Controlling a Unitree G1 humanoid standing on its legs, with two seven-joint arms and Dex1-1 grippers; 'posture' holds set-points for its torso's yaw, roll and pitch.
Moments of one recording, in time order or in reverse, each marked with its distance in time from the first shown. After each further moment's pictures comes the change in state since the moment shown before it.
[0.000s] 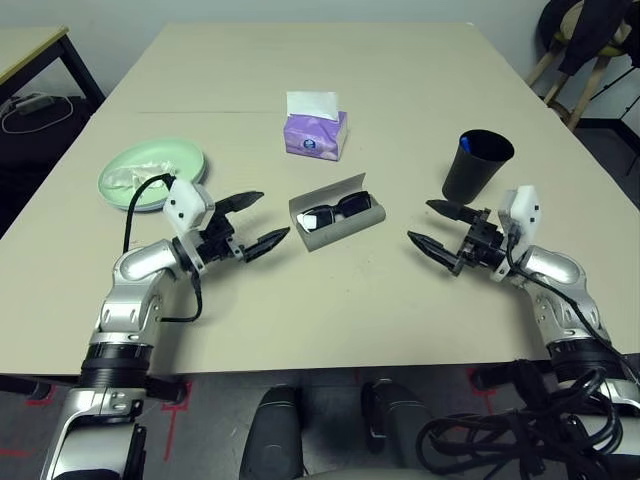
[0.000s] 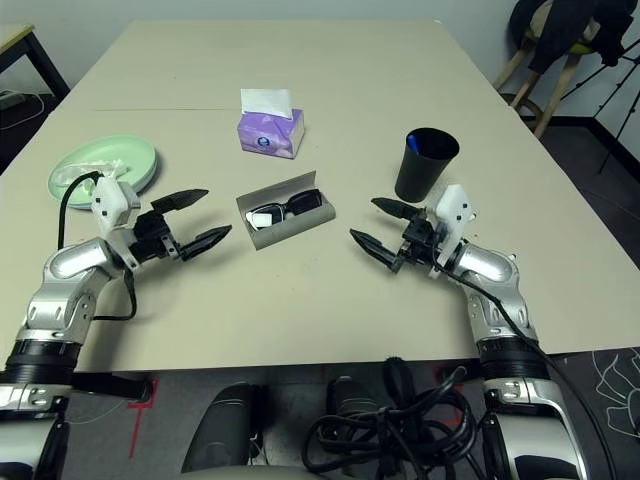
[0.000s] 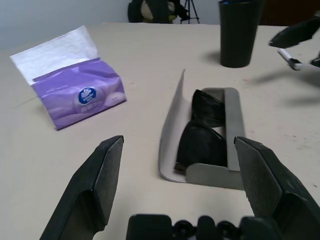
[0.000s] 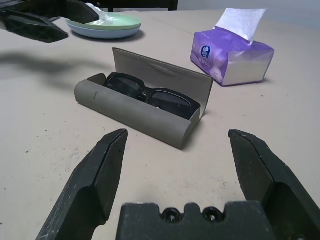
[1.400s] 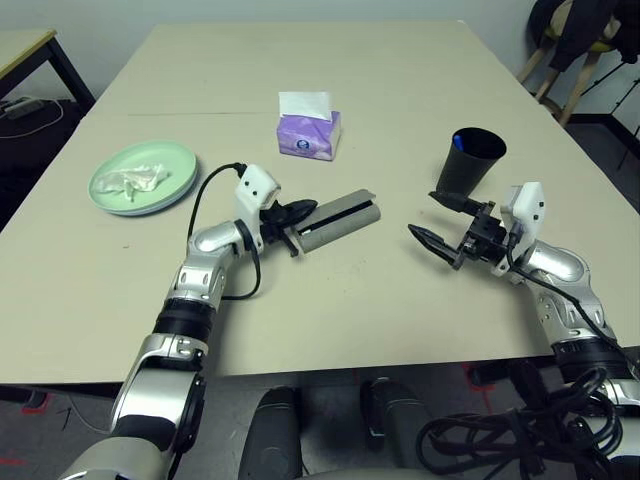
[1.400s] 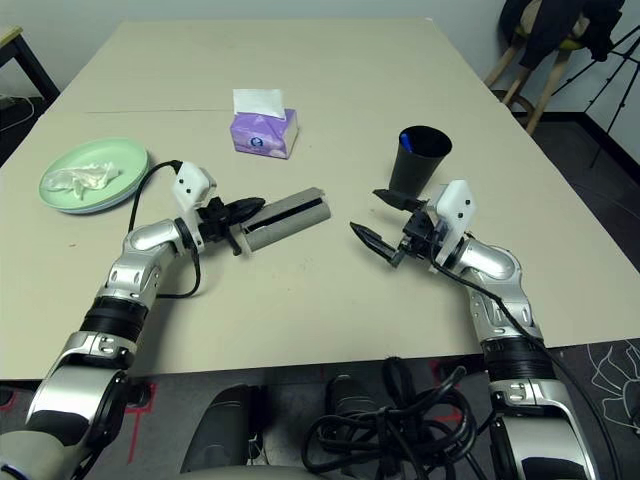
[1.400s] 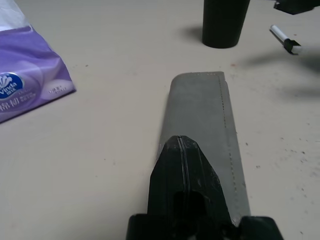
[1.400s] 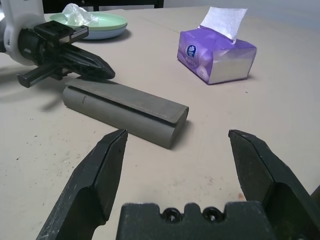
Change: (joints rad) left arm -0.145 -0.162 -0.120 0.155 0.169 0.070 0.040; right arm 0.008 -0.031 0.044 -0.099 0.027 0.114 -0.092
